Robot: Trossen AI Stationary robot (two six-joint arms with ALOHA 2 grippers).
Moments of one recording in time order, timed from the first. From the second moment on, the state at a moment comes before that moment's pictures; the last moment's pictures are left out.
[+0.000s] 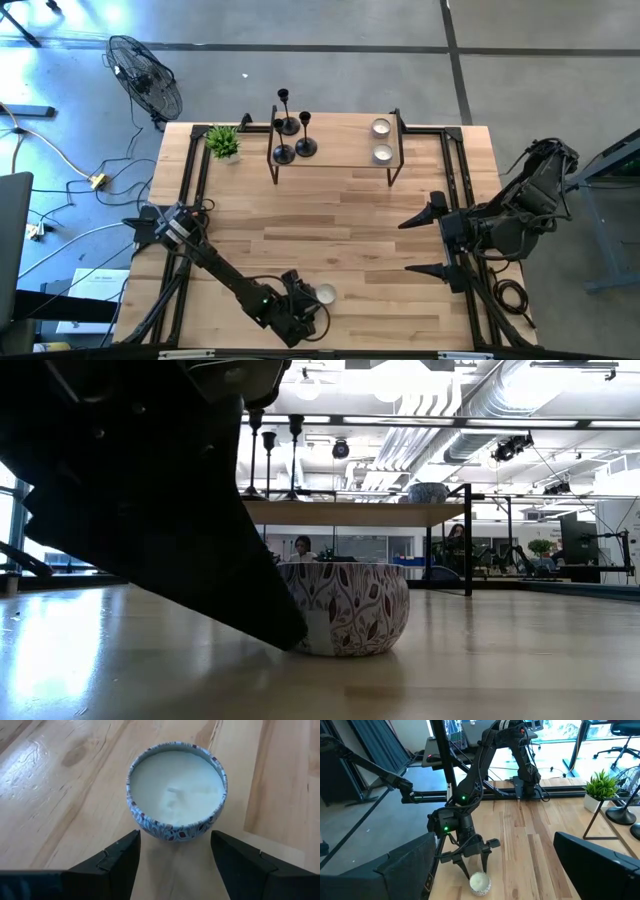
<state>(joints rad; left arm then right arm) -0.69 2.11 1.35 -0.25 -0.64 -0.89 0.79 1.14 1.42 -0.68 0.63 0.38</state>
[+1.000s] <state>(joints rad) -0.68 2.11 1.35 -0.23 -0.71 -0.89 0.79 1.14 1.42 -0.68 0.63 0.38</state>
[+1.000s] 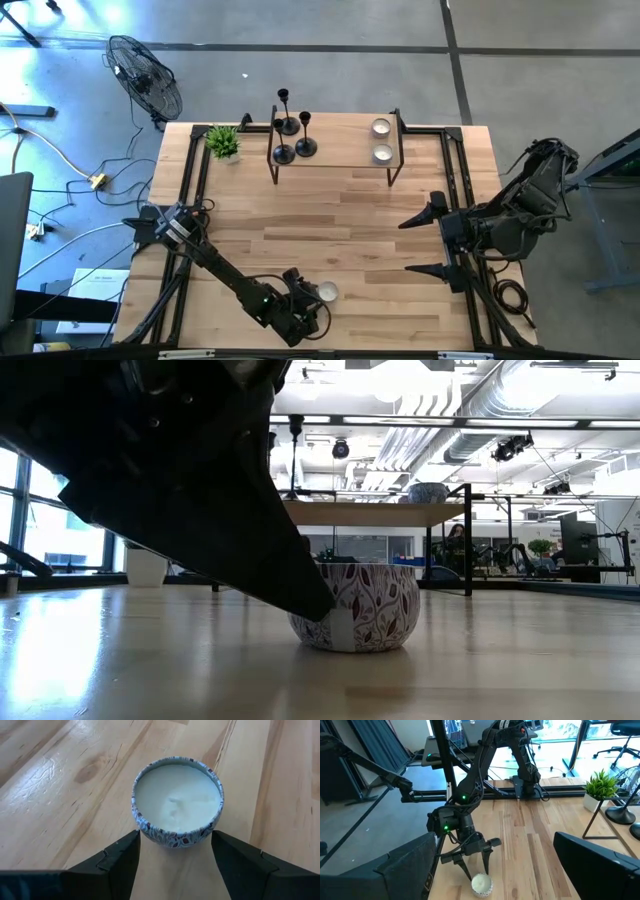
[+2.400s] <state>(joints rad) -0.68 2.11 1.35 -0.23 -0.74 -0.82 0.79 1.14 1.42 -0.70 0.64 0.36</state>
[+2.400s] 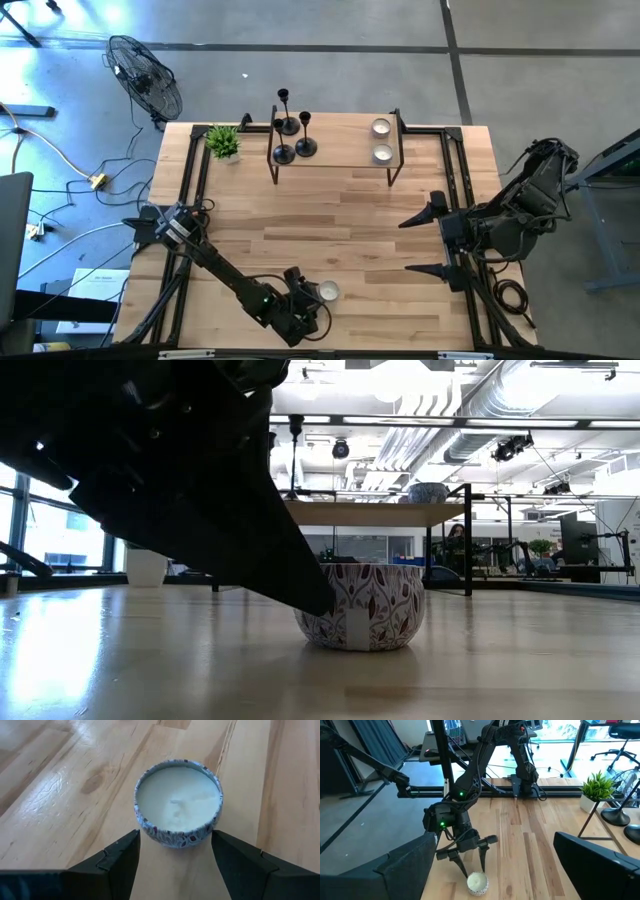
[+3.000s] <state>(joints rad) -0.68 2.11 1.35 -0.23 -0.71 -0.84 0.79 1.14 1.42 -0.70 0.63 0.36</state>
